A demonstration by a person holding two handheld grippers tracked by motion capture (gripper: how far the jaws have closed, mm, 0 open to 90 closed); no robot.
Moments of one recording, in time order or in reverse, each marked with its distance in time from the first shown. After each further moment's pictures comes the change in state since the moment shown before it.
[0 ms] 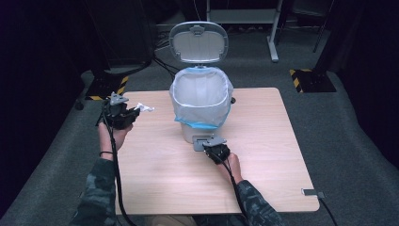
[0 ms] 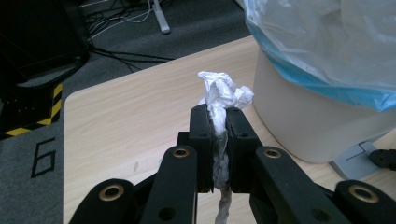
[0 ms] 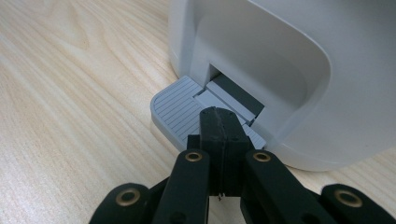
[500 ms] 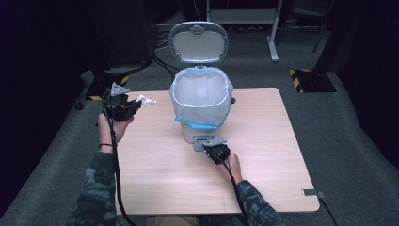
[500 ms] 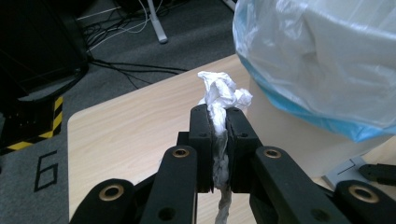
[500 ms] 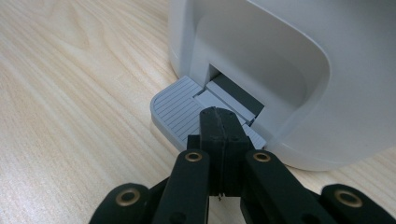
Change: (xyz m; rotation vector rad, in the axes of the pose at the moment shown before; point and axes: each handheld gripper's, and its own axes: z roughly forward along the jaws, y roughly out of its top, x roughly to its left) left arm -0.003 0.029 -0.008 -0.024 -0.007 0.031; right arm -0.001 0.000 0.000 0.004 0.003 0.003
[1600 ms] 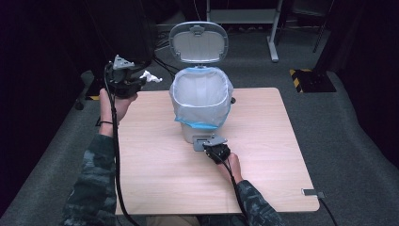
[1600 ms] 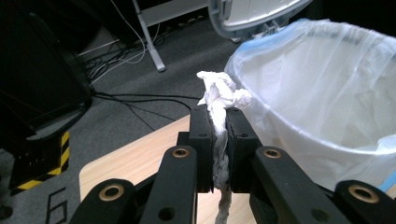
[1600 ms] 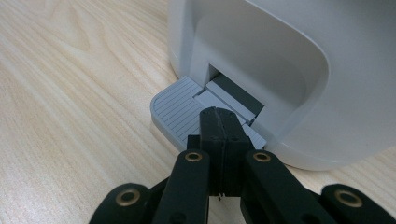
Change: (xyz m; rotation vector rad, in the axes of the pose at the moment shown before) left arm -0.012 0.077 -0.016 -0.070 -0.013 0.088; right arm -0.001 0.000 -0.001 -0.019 0.005 0.011
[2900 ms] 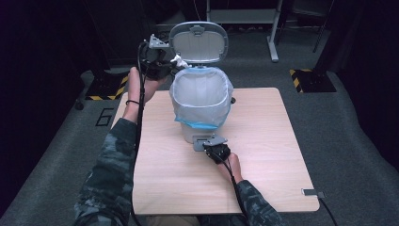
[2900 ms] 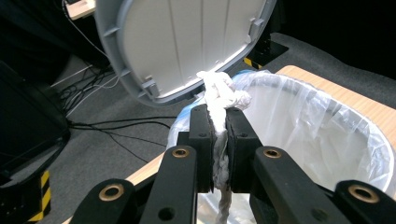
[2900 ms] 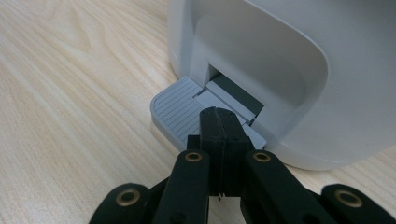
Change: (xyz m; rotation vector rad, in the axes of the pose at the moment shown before) left arm -0.056 0.069 0.036 -0.021 -0.105 0.106; right arm -0.001 0.000 -0.001 0.000 0.006 0.006
